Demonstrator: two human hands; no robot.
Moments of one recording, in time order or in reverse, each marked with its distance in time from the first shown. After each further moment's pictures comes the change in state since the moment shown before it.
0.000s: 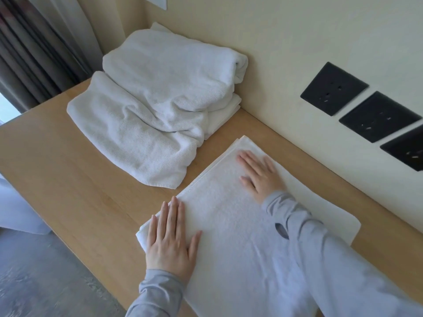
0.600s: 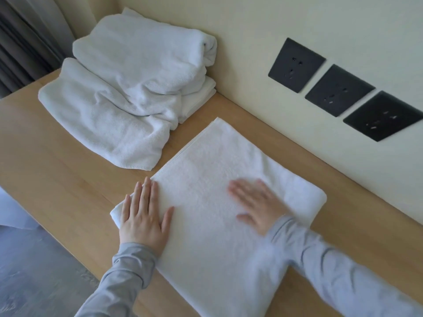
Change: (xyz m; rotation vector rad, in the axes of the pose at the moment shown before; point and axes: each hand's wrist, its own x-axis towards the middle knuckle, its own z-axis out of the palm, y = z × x) left_hand -0.002 0.006 0.002 0.085 0.016 -0.027; right_hand -0.125 0.009 -0.002 -0.203 -0.225 -0.173
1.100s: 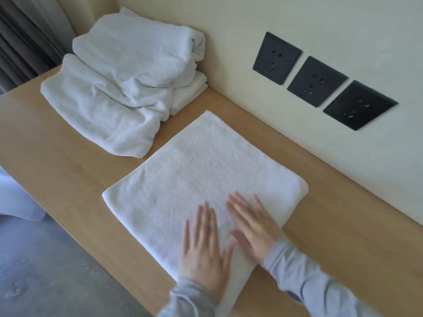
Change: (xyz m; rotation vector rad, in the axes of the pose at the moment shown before) left_hand -0.106 0.132 0.012 -0.130 -0.047 0.183; right_hand -0.074 -0.038 0.009 0.143 0.214 -0.003
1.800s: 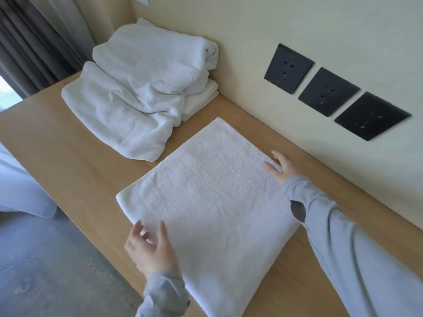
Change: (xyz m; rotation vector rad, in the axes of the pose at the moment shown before) left_hand 0.016 -0.052 -0.039 -0.899 0.561 -1.035; right_hand 0.092 0.115 -0.029 0.599 -0.022 0.704
